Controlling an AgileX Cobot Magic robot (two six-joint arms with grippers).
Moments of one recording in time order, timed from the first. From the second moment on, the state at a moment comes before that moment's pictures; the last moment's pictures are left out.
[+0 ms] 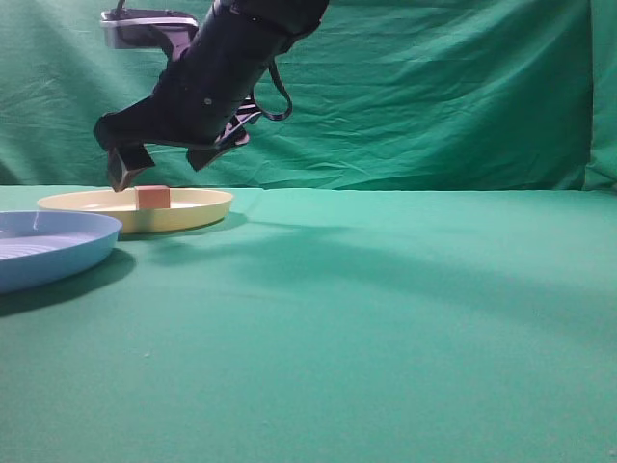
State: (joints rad) left arm -0.19 -0.01 0.02 0.18 0.36 -0.07; right arm 0.74 2.40 -1.95 0.24 0.28 -0.48
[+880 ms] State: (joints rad) left arm -0.19 -0.01 0.02 0.18 0.36 -0.07; right arm 0.58 1.54 -1.67 0.02 1.03 -0.11
